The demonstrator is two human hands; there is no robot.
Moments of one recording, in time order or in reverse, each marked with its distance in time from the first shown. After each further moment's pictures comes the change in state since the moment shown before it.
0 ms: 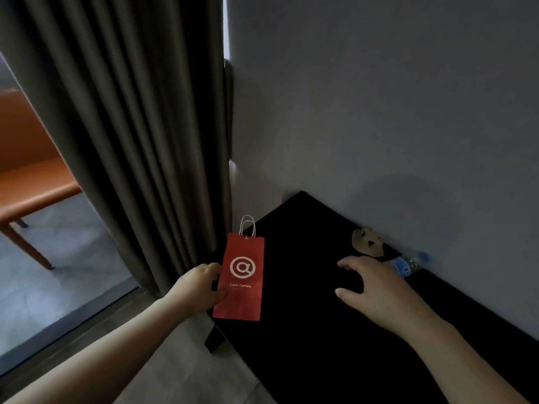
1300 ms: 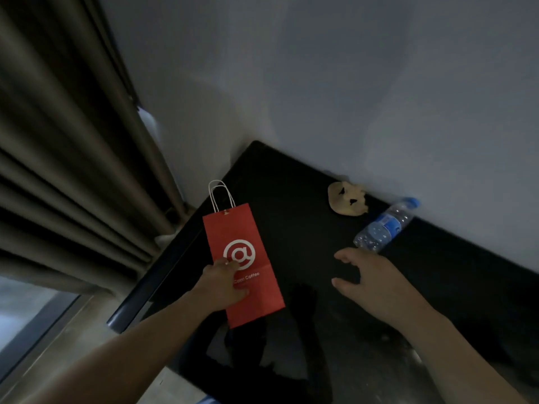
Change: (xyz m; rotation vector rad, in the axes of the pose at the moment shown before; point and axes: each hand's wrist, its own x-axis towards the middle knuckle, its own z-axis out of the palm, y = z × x) left_hand 0.199 0.028 0.115 0.095 -0.489 0.130; right_hand 0.116 0.082 0.047 0.128 -0.115 0.361
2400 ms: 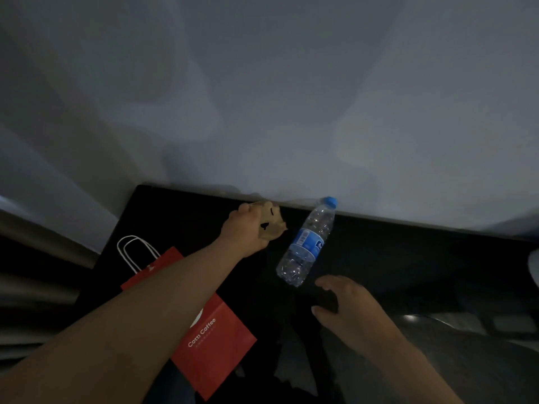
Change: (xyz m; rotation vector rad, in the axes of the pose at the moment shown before) left_hand 0.215 0.257 -0.019 0.314 0.129 0.380; right_hand 0.035 0.157 -0.003 0.256 0.114 0.216
